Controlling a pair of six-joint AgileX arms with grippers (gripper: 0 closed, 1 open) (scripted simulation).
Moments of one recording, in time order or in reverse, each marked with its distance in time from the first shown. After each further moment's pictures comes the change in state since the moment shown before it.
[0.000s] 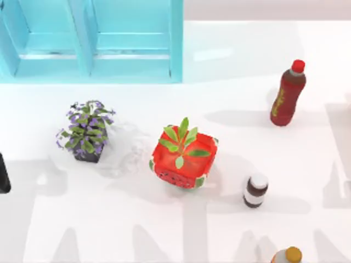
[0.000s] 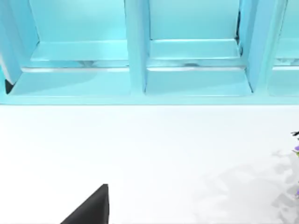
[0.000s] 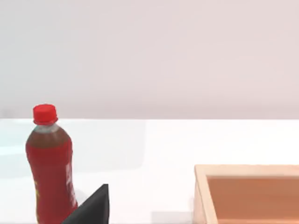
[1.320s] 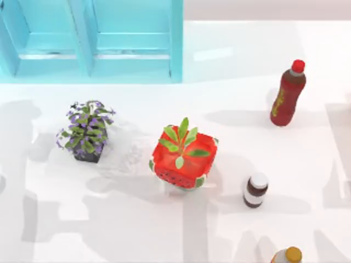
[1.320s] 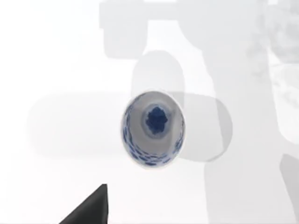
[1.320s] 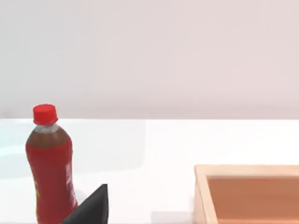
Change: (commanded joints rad) left arm 0.114 1.007 0.807 -0.720 -0.006 0.133; right arm 0.000 0.000 0.000 0.000 0.000 0.000
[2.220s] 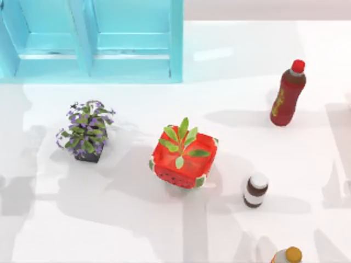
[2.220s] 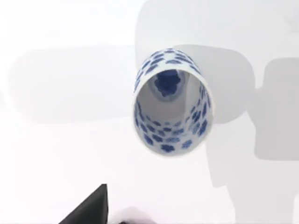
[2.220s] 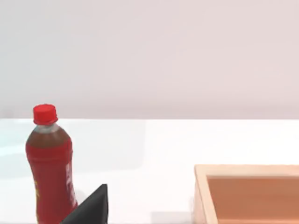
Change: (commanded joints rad) left arm 0.037 0.364 0.291 -0.259 0.006 0.043; right arm 0.000 0.000 0.000 0.000 0.000 0.000
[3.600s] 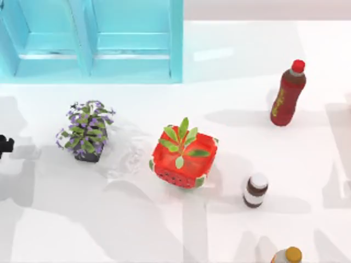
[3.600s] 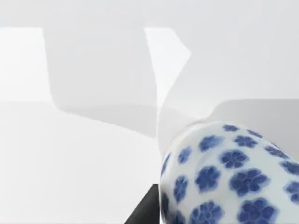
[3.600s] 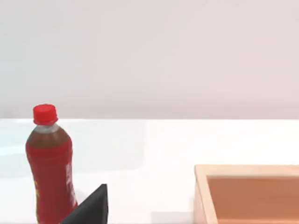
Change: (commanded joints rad) left arm 0.009 0.110 -0.279 0.387 0.001 0.006; right arm 0.000 0.000 0.000 0.000 0.000 0.000
